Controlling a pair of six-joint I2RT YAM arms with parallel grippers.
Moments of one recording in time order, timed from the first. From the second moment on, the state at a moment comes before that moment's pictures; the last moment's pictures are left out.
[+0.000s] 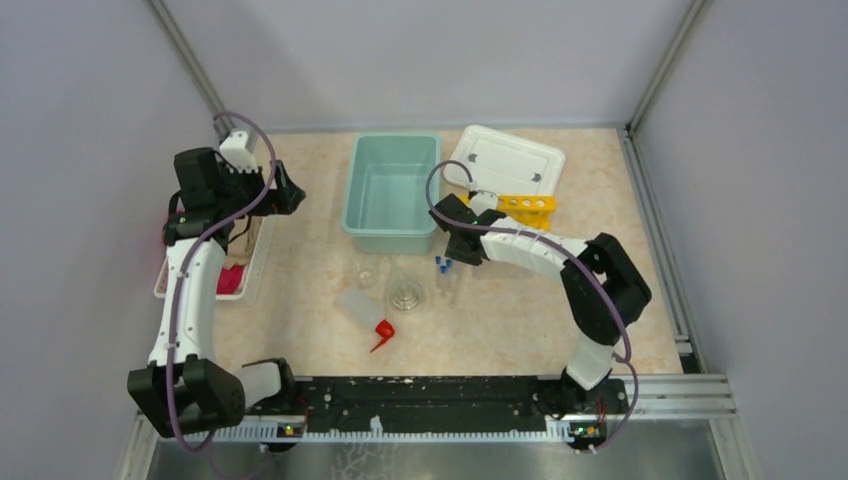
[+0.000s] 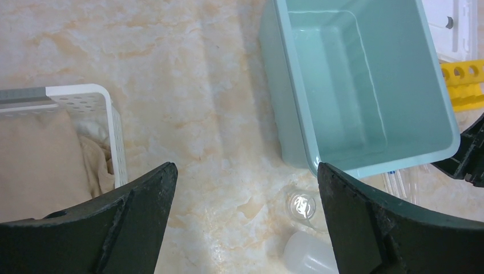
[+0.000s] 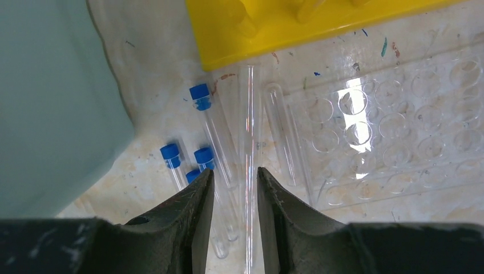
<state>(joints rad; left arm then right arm) 0.16 1.18 1.17 -0.52 0.43 0.00 0.75 1.71 1.17 -0.58 0.42 0.95</state>
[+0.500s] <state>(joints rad) 0.16 1.17 1.17 -0.52 0.45 0.00 0.75 1.83 1.18 -0.57 0.44 0.99</state>
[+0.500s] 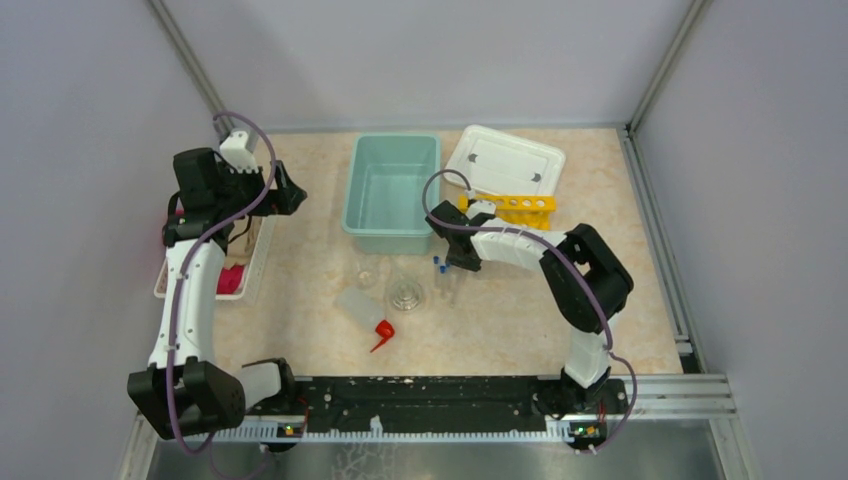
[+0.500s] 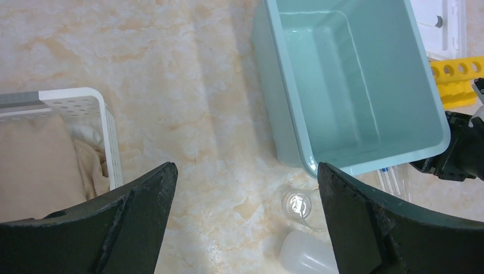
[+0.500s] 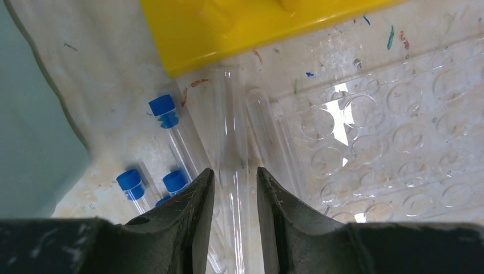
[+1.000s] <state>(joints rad) 0.16 1.17 1.17 -0.53 0.53 0.00 0.74 1.84 1.18 -0.54 0.43 0.97</state>
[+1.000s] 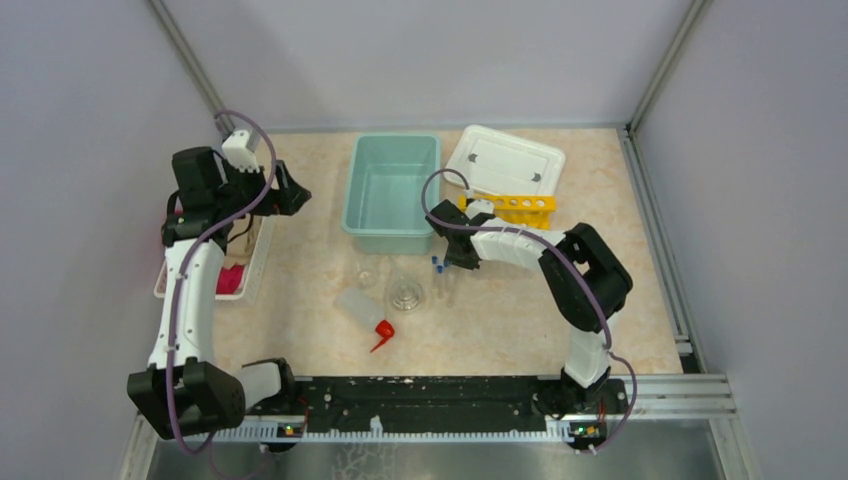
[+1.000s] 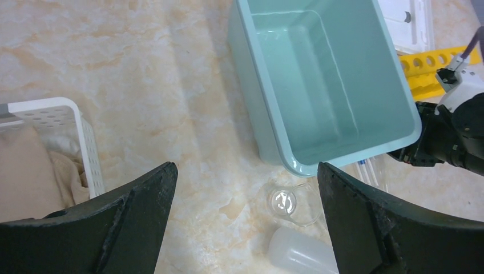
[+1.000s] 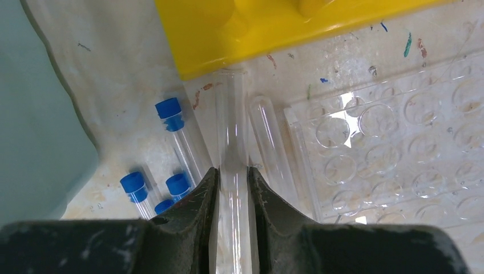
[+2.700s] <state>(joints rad) -0.17 1.06 1.12 -0.42 1.04 -0.26 1.08 1.51 1.55 -0.31 0.64 0.63</state>
